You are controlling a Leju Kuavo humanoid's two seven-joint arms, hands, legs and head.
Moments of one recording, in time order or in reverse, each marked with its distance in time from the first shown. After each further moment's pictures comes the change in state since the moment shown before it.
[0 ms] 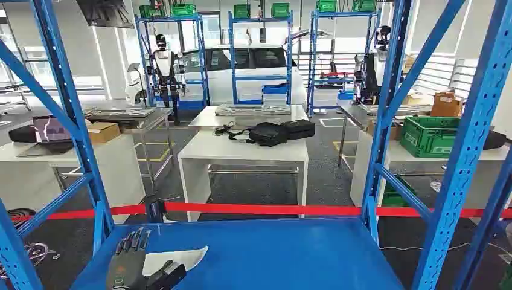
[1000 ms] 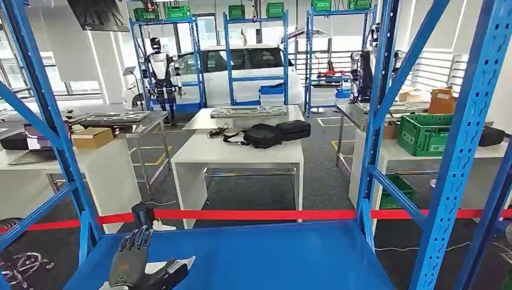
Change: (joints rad) left arm -0.007 -0.006 0.000 0.000 -0.011 -0.019 0.002; right arm 0.000 0.000 -0.019 0.000 0.009 0.002 -0.009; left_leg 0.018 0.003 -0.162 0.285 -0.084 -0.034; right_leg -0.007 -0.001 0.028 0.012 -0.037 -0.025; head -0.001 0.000
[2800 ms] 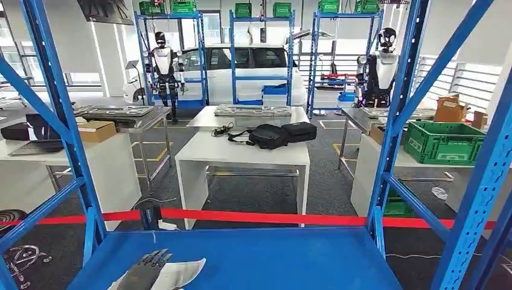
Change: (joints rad) left arm 0.023 0.042 -0.001 0.010 0.018 -0.286 -0.346; right arm -0.001 0.001 -0.032 0.000 0.008 0.009 -0.015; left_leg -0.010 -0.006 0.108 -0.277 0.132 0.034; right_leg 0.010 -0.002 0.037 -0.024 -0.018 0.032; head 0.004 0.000
